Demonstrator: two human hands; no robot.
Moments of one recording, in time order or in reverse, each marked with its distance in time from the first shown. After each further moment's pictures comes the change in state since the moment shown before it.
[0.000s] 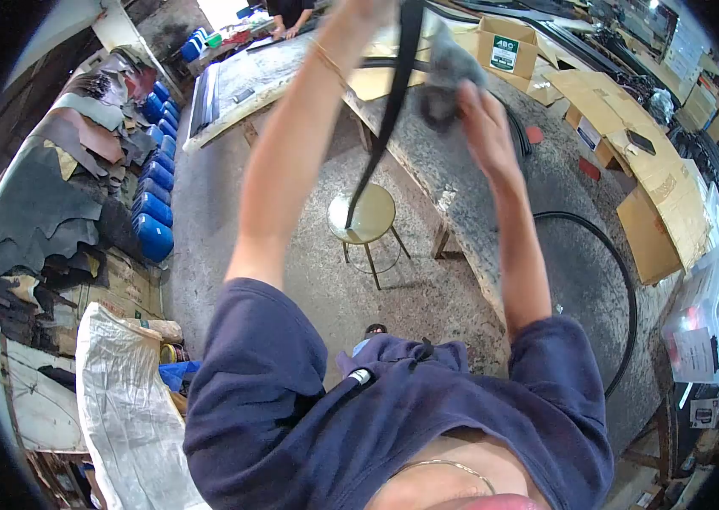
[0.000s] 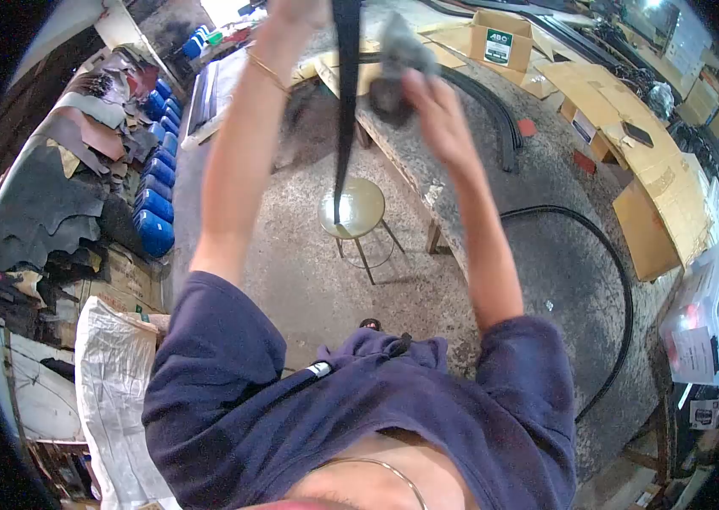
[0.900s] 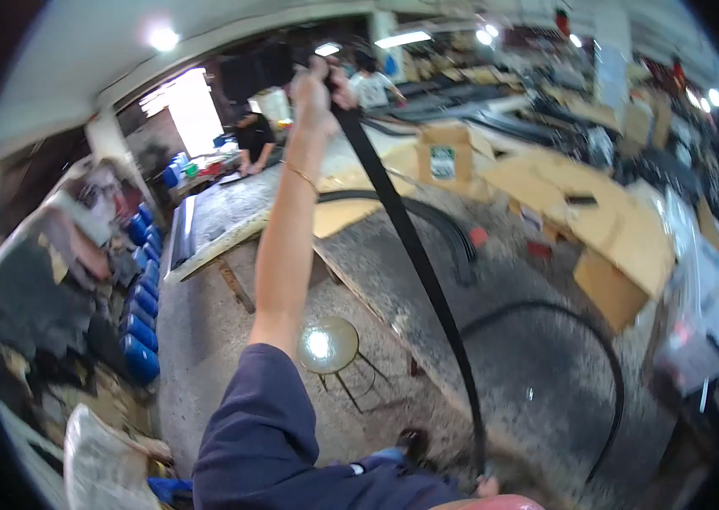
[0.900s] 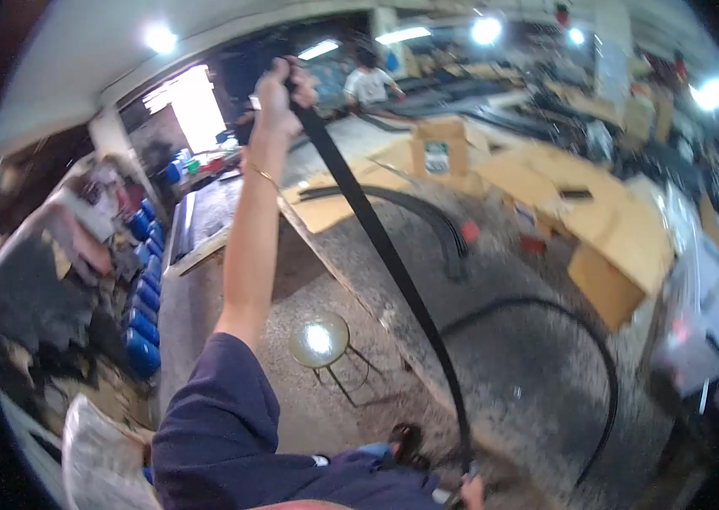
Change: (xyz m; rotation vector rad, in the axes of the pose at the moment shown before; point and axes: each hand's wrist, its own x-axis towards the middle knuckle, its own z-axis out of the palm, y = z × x) left_hand 0.101 -0.068 0.027 -0.581 0.143 -0.266; right_hand -0.634 0.235 -0.166 -0.783 0.349 1.250
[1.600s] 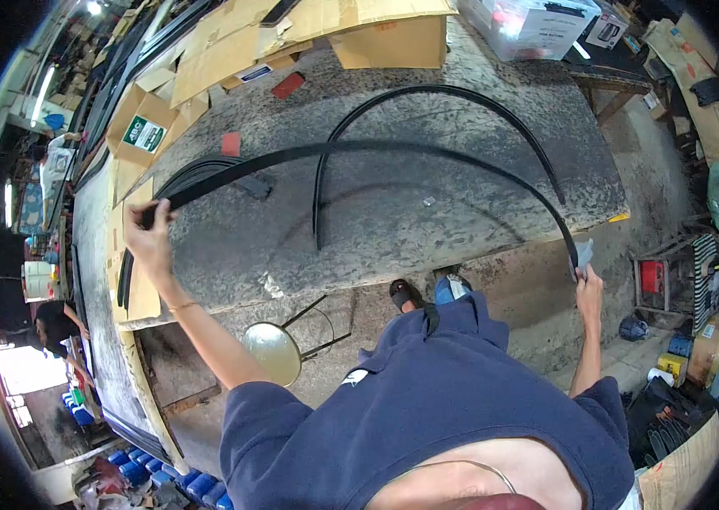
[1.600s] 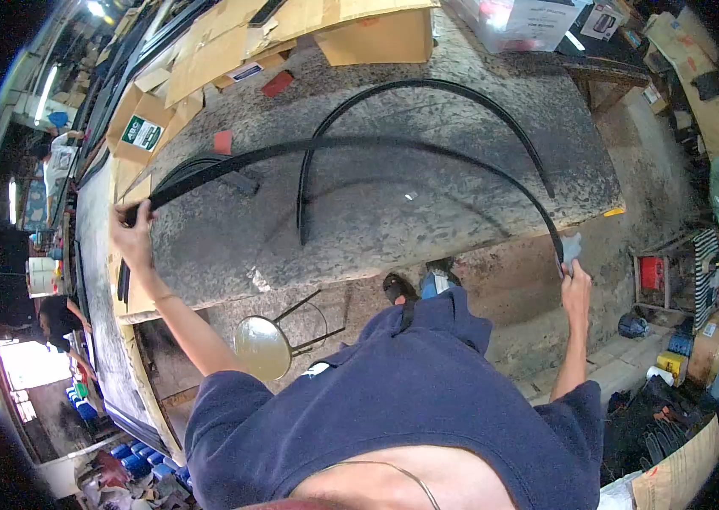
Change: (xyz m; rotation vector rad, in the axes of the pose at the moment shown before) left_hand -0.067 -0.297 -0.055 0.986 -0.359 -0.119; right_hand -0.175 -0.084 -0.207 -0.058 0.835 0.438
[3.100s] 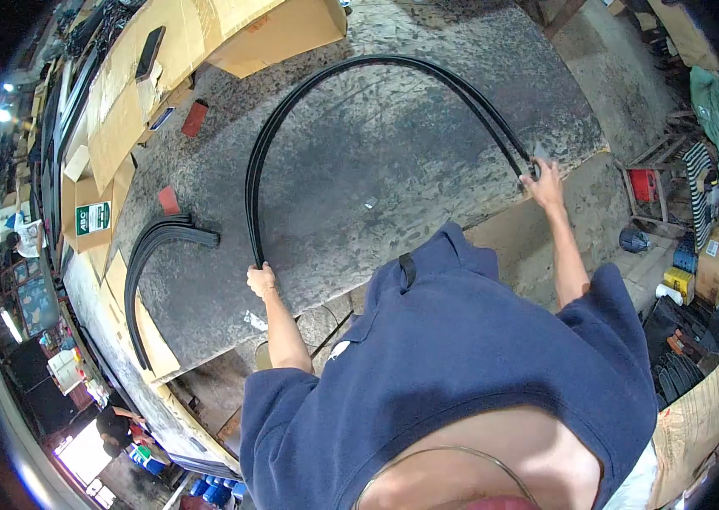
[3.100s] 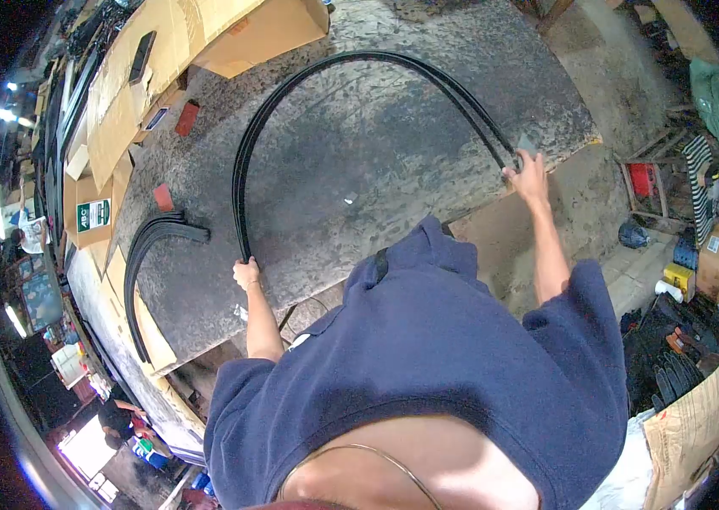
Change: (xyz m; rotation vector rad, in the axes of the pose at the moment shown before) left_hand -0.182 -0.185 0.264 0.859 -0.408 -0.689; right_hand 0.174 0.047 0.089 -0.098 -0.078 0.197
